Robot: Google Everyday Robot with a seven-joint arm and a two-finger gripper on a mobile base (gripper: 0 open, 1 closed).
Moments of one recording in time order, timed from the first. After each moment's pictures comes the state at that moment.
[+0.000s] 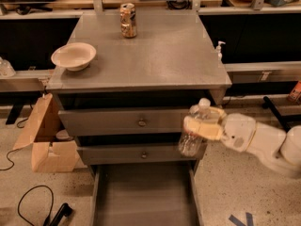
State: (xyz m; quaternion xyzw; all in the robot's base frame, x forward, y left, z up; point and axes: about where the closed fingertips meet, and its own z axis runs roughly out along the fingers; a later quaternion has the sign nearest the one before) arm 0.514 -0.136 0.791 -0.30 0.64 0.42 0.57
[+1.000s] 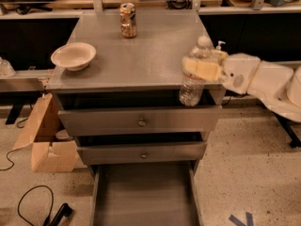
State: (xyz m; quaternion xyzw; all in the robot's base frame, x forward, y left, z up) arm 0.593 -0.131 0.928 -0.30 0.65 0.35 0.61
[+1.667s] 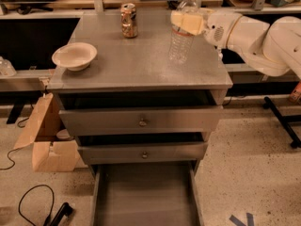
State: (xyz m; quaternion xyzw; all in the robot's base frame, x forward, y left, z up) arm 0.703 -0.112 1.001 -0.26 0.64 0.32 0.65
